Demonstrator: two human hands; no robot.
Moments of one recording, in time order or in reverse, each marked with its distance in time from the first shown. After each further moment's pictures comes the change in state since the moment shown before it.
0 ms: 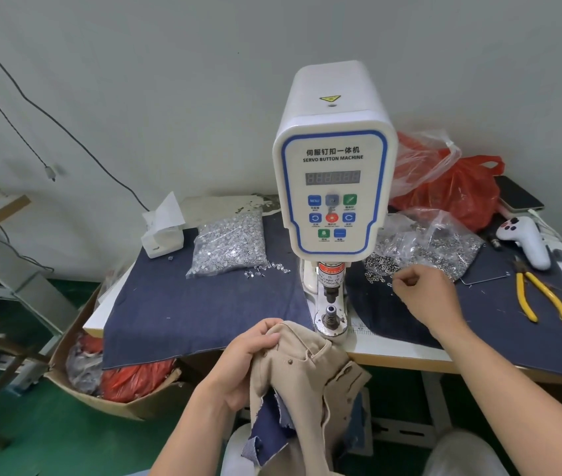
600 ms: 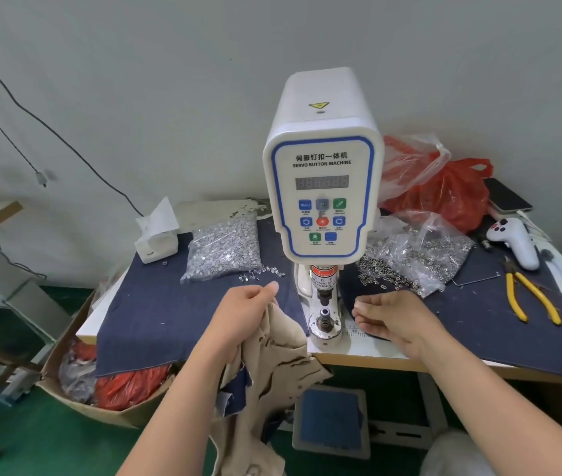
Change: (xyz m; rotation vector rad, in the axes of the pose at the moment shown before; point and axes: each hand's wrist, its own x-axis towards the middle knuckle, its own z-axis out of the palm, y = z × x) left_hand 0.025 0.062 0.027 0.852 0.428 0.190; right_hand -0.037 -0.028 0.008 0.755 -0.464 0.490
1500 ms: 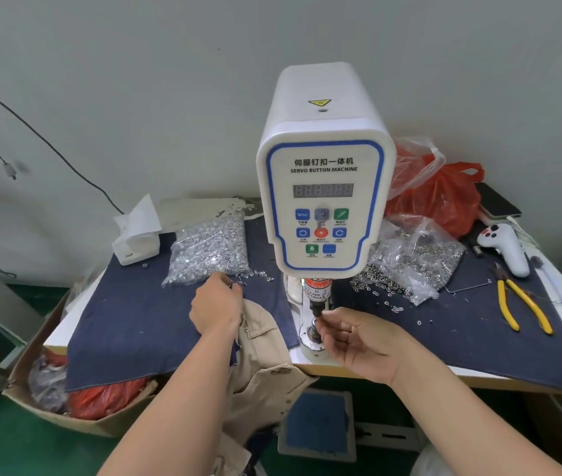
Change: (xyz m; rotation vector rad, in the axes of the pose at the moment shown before) left_hand 0.092 -0.039 0.017 0.370 0.516 -0.135; right_hand -0.012 0.003 0.038 0.470 -0.204 0.313
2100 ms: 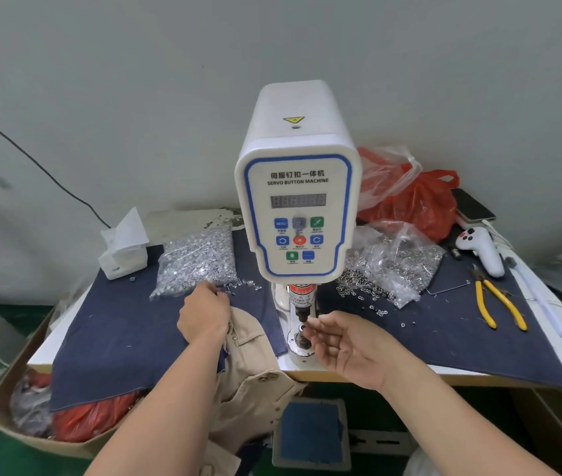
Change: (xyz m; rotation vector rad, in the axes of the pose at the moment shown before) left_hand 0.008 -0.002 0.005 0.017 0.008 0.001; right_hand -0.008 0.000 -0.005 -0.048 -0.011 -0.050
